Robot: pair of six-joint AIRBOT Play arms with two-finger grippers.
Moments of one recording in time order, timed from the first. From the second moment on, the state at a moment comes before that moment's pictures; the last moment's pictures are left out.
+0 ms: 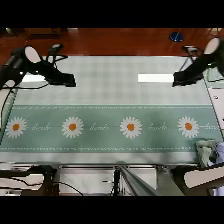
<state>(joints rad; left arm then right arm) -0.10 -1.56 1.42 1.33 -1.19 -1.38 -0.07 -1.70 1.65 -1.49 1.44 1.38</state>
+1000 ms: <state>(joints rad) -0.24 -1.48 1.40 1.47 -1.22 -1.49 0.06 -1.45 1.37 -1.53 1.26 1.42</state>
